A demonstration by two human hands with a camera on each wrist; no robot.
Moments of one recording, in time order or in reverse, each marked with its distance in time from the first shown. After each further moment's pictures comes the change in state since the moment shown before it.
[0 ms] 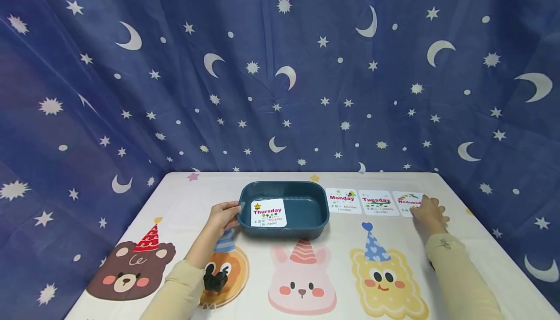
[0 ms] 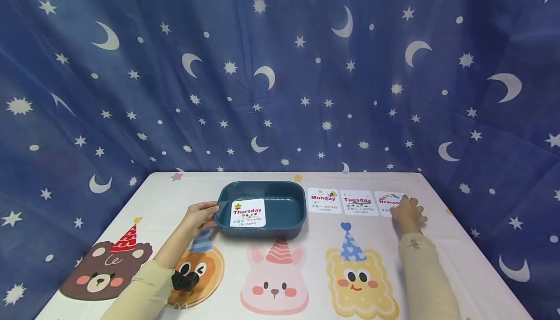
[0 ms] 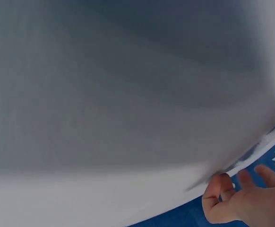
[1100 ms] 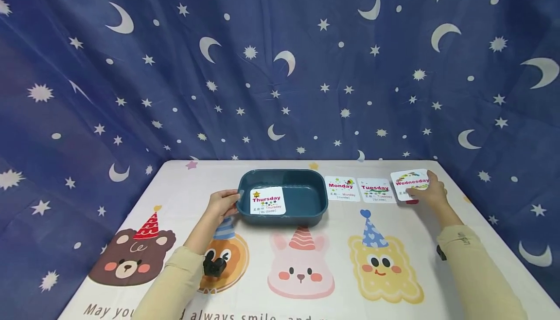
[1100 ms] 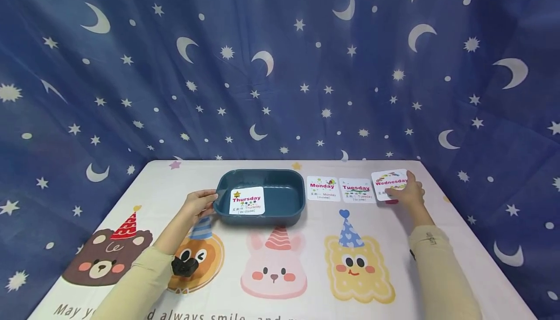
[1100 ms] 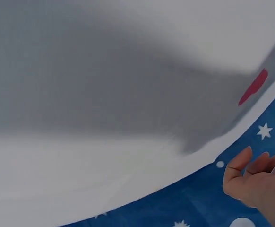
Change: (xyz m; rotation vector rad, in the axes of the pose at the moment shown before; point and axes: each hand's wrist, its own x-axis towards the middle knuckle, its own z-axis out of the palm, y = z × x) left_hand 0.001 0.003 -0.002 0.020 -0.001 -0.024; right_hand 0.003 0.007 -0.016 0.221 0.042 -0.132
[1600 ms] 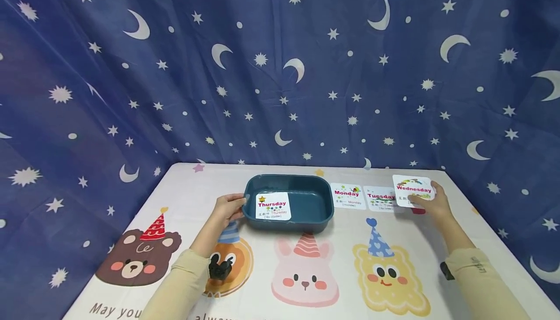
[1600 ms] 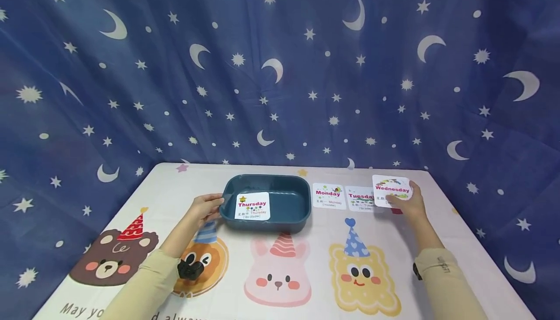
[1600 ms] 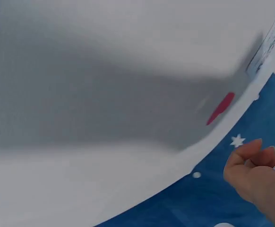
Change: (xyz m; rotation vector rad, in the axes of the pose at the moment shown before) left_hand 0.003 0.000 -0.001 -0.031 -0.009 0.025; right_hand -0.024 -0.029 0.003 0.279 -0.034 0.028
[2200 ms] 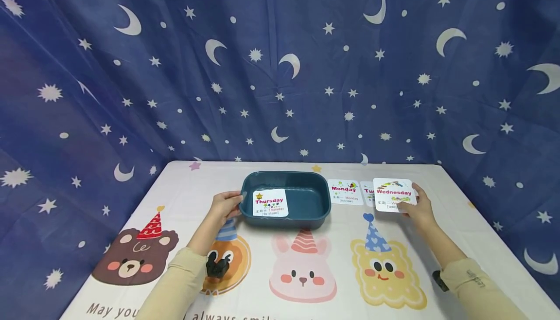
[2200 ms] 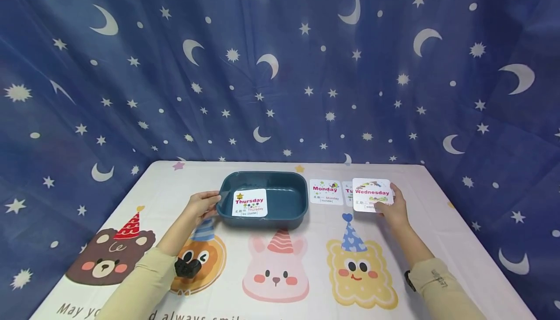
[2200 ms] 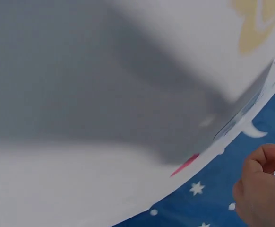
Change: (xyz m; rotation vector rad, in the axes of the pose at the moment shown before) left_hand 0.001 -0.001 0.001 0.018 0.011 -0.018; right_hand -0.039 -0.011 0.033 0.115 -0.006 -0.035
